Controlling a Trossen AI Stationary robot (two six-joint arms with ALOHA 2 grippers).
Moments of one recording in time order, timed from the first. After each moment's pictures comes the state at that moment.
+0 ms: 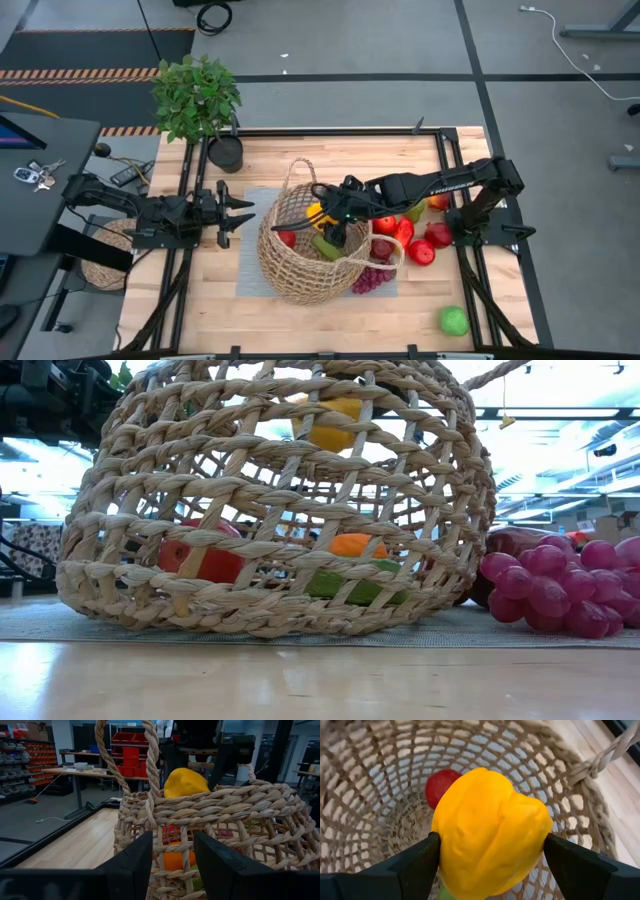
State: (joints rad) left arm -0.27 0.34 0.07 0.32 -0.43 -0.04; right arm 0.16 1.71 1.59 -0.80 0.29 0.45
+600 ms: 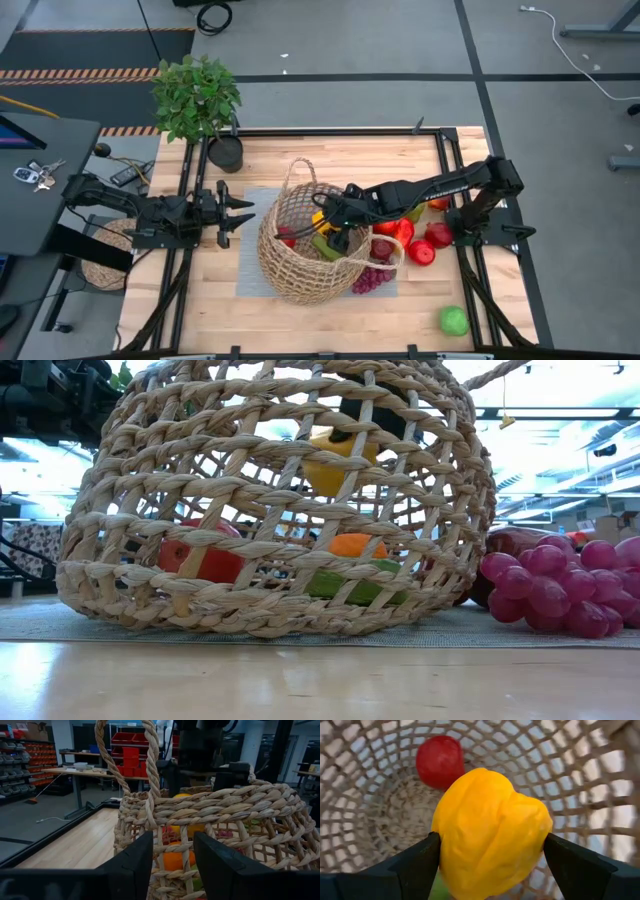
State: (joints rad) left arm -0.27 0.34 0.07 0.32 -0.43 -0.04; right arm 0.16 1.72 1.44 -0.71 0.24 0.47
